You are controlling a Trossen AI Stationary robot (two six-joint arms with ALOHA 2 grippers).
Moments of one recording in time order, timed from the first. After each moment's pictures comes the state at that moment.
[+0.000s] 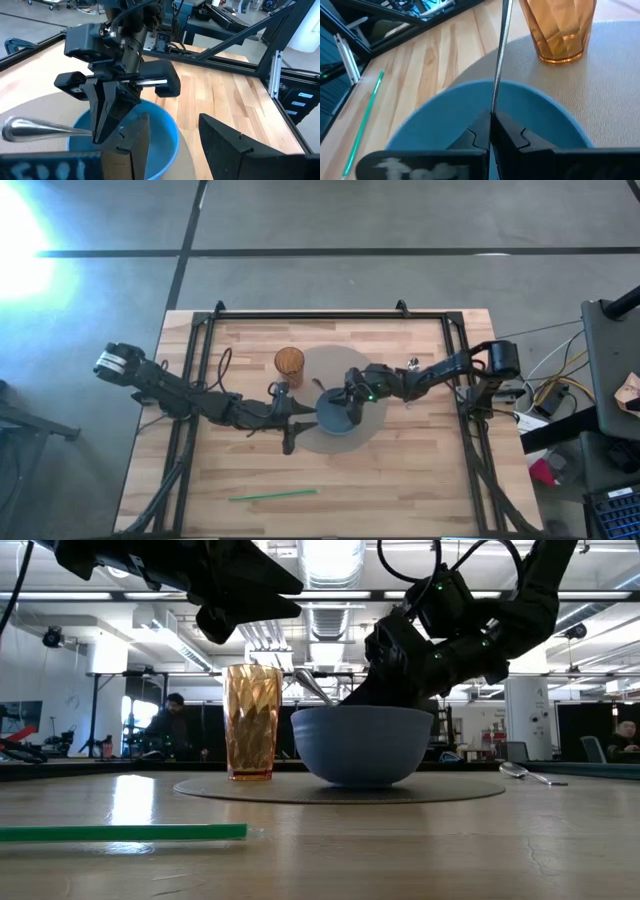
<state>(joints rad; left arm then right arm) -0.30 1.37 0.68 0.45 -0.39 -0.29 -0.10 1.76 0.65 0.71 -0.18 0.42</state>
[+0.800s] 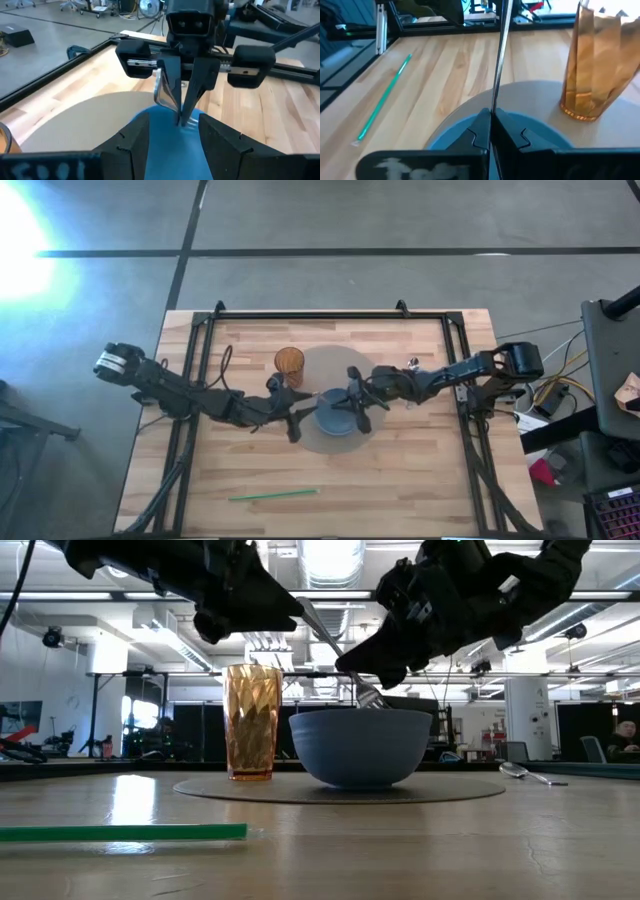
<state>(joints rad) -0.28 1.37 0.70 0.39 -0.57 -0.26 -0.02 1.60 0.67 0.58 -0.18 0.07</state>
